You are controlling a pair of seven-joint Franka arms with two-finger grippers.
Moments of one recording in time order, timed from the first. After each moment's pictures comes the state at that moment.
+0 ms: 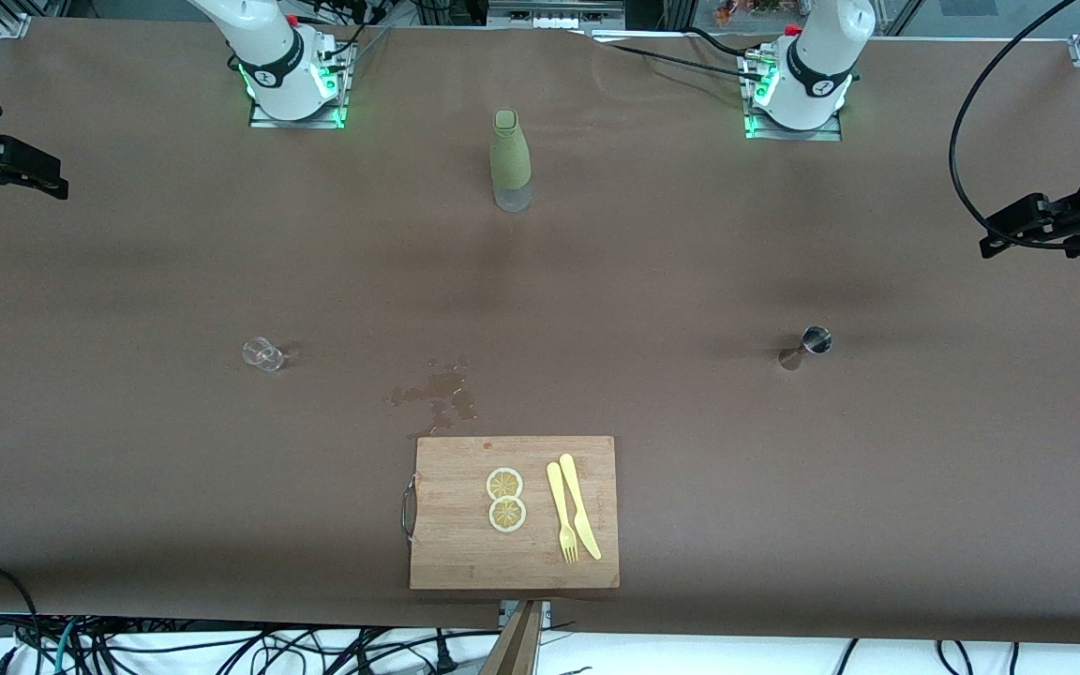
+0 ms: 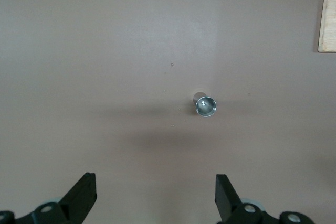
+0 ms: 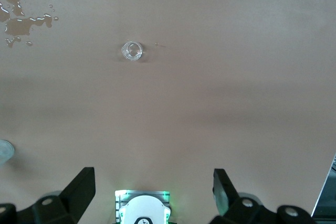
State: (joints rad) left arm -0.12 0.08 0.16 -1.50 -0.01 1.52 0.01; right arm 0.09 0.10 -0.12 -1.38 -0.06 1.31 -0.08
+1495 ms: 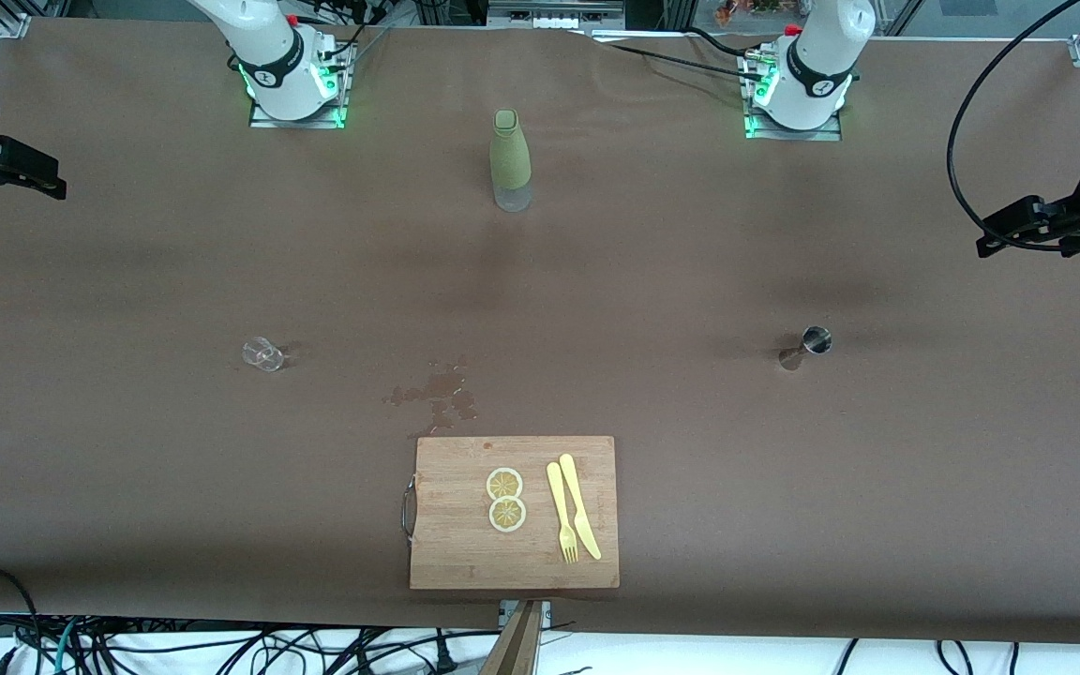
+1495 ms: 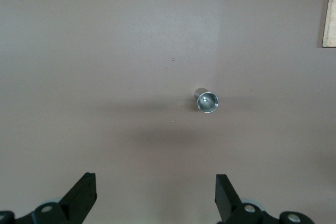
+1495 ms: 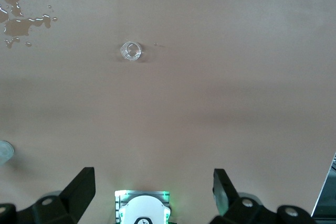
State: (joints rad) left arm -0.11 0.08 0.16 -1.52 -0.01 1.51 0.01; right arm 0.09 0.10 -0.12 -1.38 -0.06 1.31 -0.08
